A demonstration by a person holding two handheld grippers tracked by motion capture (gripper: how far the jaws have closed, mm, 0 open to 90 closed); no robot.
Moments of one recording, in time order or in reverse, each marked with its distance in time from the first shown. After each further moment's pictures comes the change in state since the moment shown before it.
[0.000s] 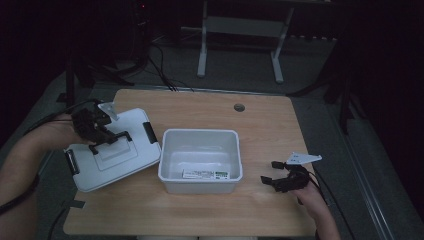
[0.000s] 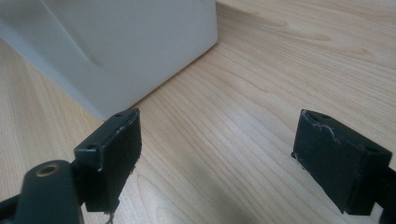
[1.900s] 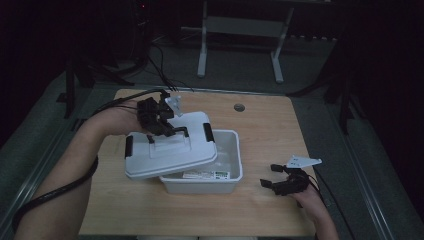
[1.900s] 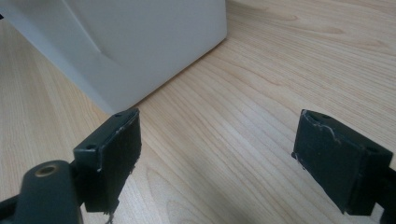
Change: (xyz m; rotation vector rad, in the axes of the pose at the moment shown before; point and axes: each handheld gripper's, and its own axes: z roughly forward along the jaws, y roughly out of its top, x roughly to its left) left arm -0.063 0.145 -0.002 -0.098 -0.056 0.292; right arm 0.003 -0.009 0.001 -0.015 0.026 0.010
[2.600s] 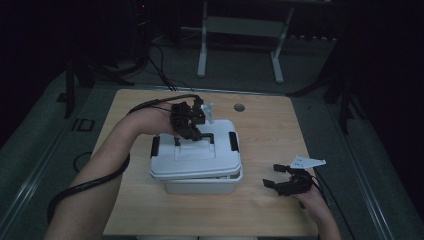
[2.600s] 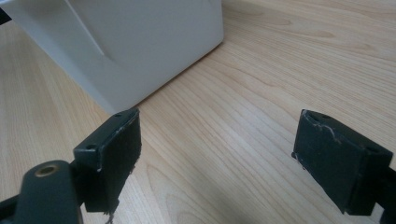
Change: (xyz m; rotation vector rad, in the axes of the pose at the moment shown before) left arm -0.009 0.060 0.032 0.017 -0.057 0.126; right arm -0.001 -0.001 -0.009 -0.015 -0.006 0.000
